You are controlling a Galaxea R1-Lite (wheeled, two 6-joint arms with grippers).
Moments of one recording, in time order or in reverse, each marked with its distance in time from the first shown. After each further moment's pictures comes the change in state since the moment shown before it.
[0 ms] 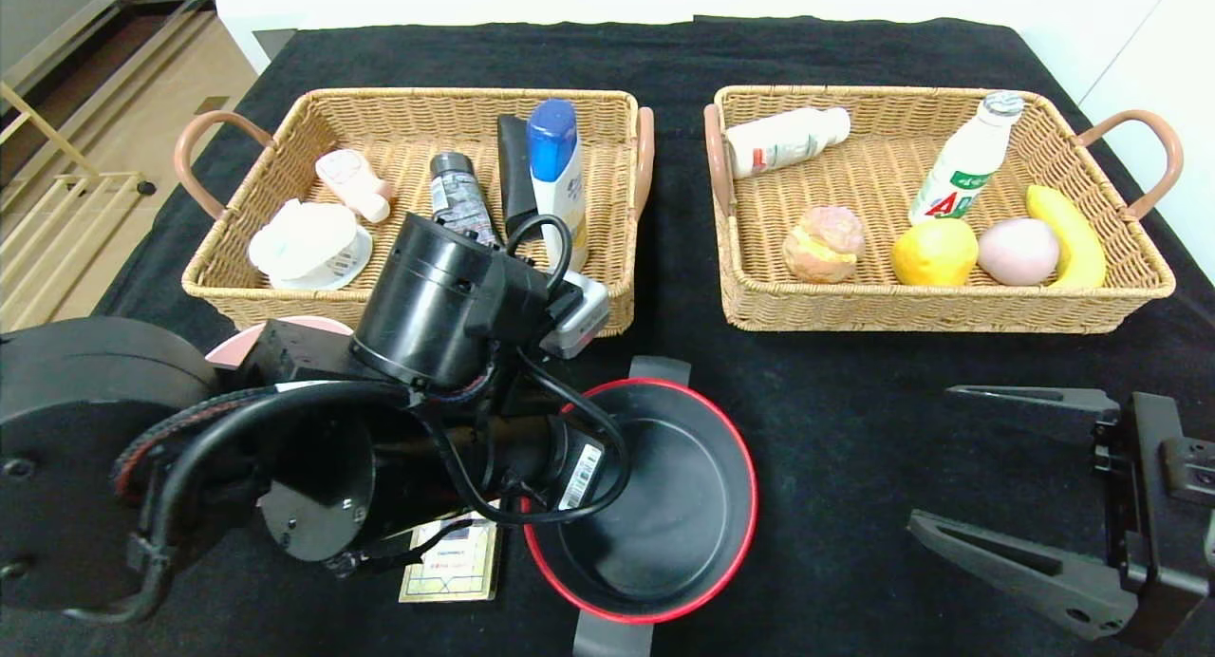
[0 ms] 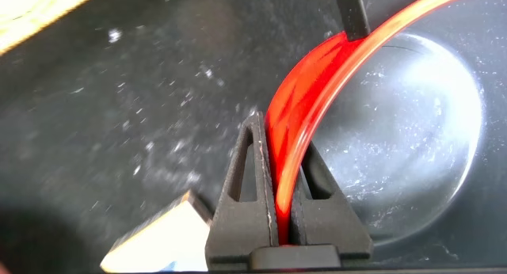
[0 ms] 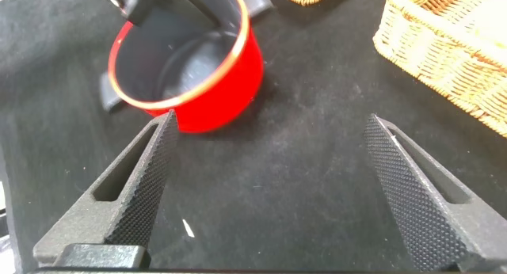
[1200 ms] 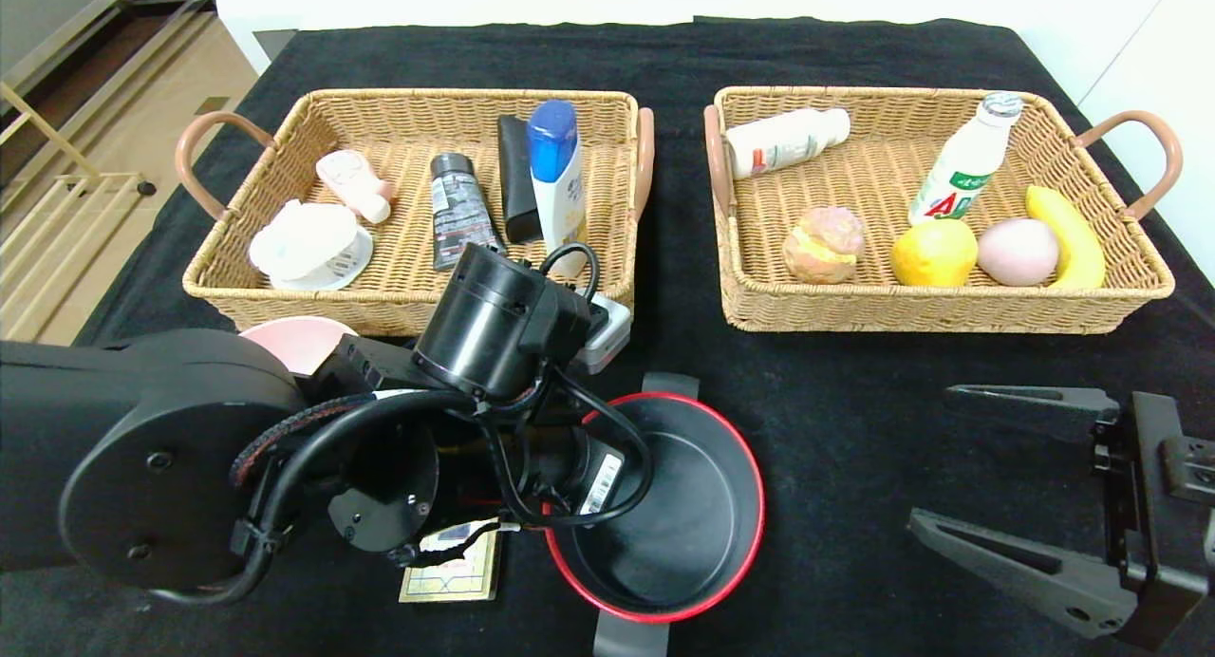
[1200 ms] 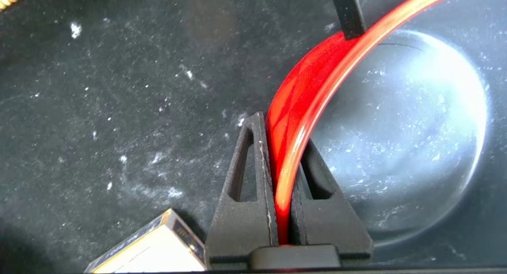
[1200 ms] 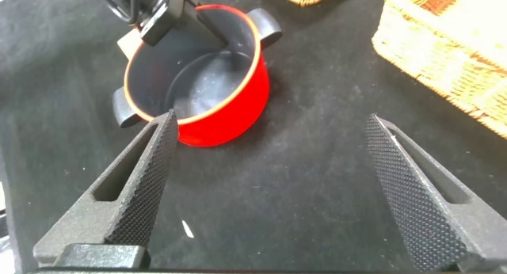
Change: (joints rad) left arm 0.004 0.080 -0.019 -0.010 0.001 -0.003; right arm 0.000 0.000 0.000 0.000 -0.001 0.001
